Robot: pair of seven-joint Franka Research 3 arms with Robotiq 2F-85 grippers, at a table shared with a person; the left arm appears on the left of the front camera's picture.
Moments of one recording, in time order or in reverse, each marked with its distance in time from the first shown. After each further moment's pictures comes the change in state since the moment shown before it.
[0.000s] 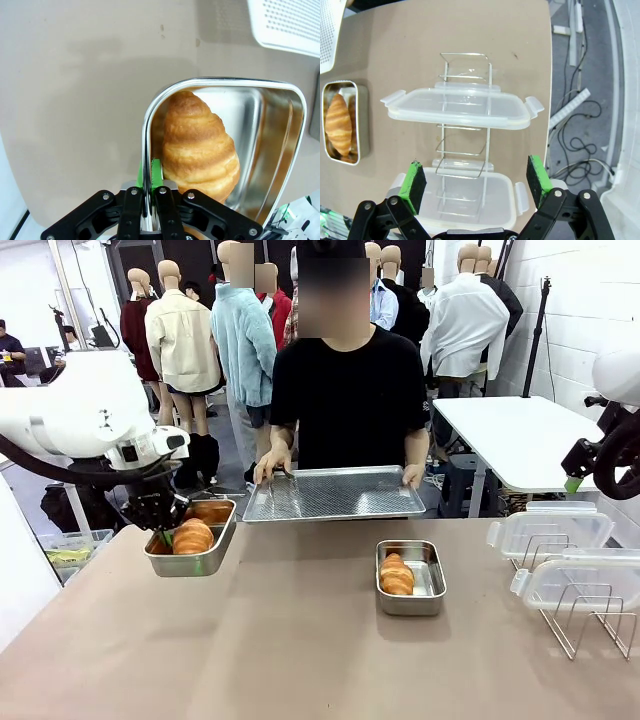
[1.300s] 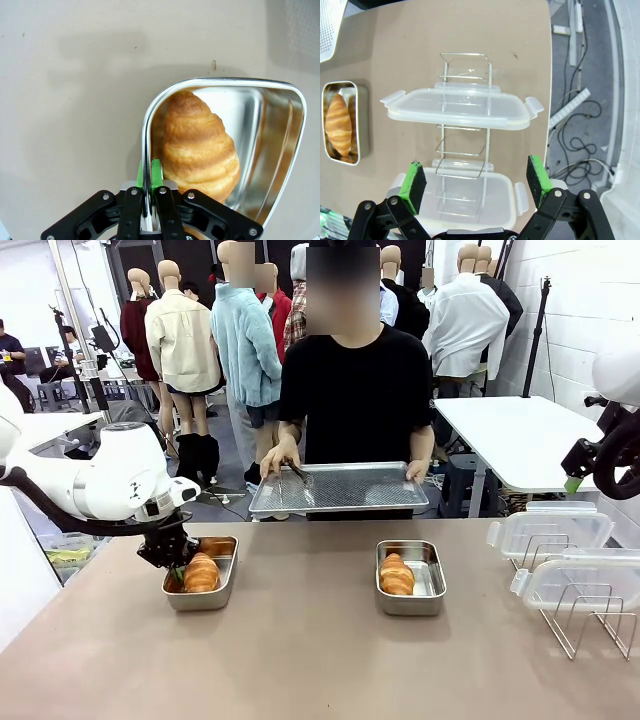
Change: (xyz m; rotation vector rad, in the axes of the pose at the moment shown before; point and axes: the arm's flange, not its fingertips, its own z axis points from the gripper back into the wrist) left arm 0.034 0.026 -0.117 0.040 -0.035 0.050; right arm 0.000 0.000 0.000 0.000 0.001 0.000
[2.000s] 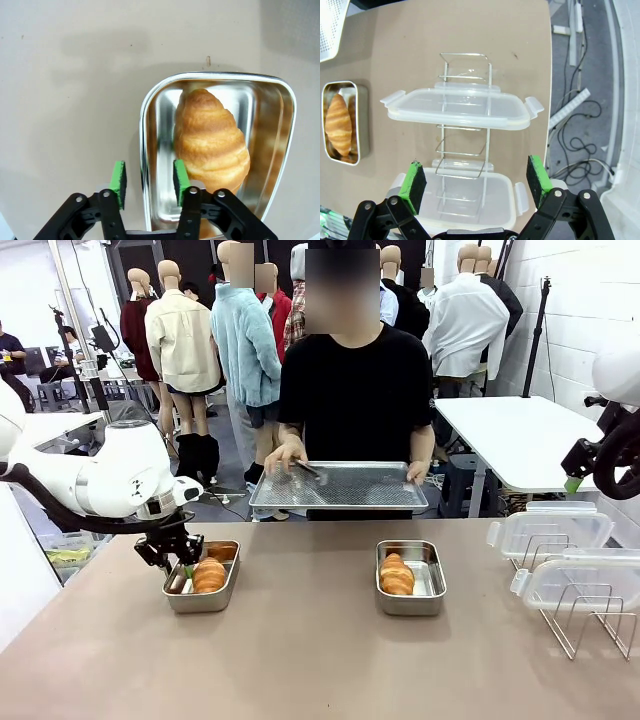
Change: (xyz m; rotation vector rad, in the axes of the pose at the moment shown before) left arm 0.000 -0.004 0.007 0.009 0.012 -0.021; right arm 0.000 0.000 0.000 0.000 0.000 0.000
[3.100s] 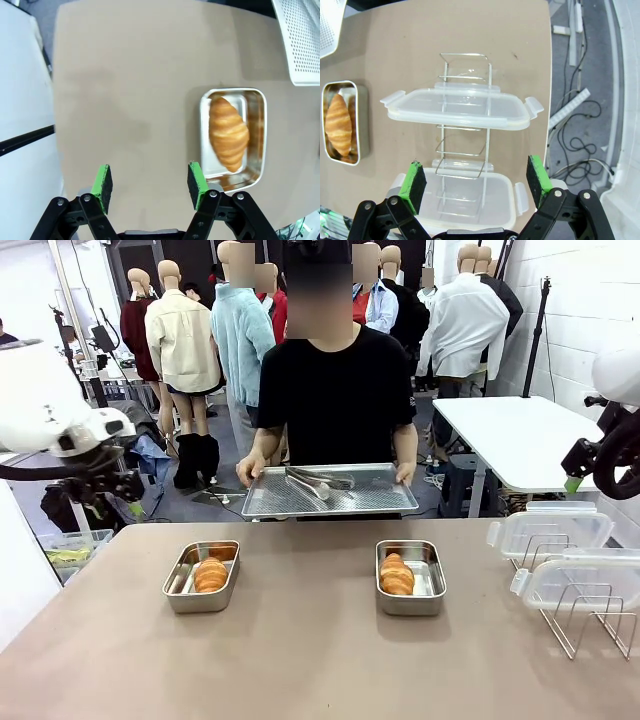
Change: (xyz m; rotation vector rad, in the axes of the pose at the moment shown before) left arm -0.002 0.105 0.142 -0.030 -0.157 -0.031; right arm 0.000 0.000 0.000 0.000 0.000 0.000
